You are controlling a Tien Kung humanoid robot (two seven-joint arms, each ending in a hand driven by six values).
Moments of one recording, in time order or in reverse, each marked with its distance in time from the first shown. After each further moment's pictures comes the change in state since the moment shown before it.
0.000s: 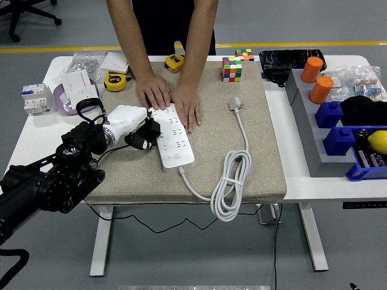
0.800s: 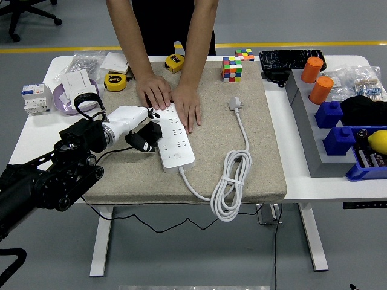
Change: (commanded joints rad) left arm 0.008 0.024 -0.029 -0.075 -0.072 -0.098 0.029; right arm -0.005 0.001 0.002 0.000 -0.001 0.002 0.000
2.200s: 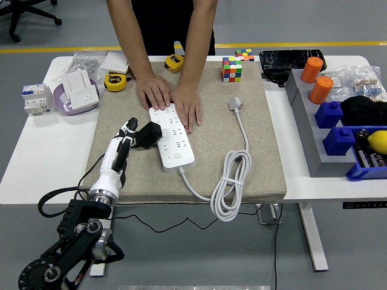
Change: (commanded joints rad) left arm 0.604 -0.194 -0.330 -0.458 -0.664 0.400 -0.154; right arm -0.024 0.017 0.023 0.000 -0.010 -0.005 0.002
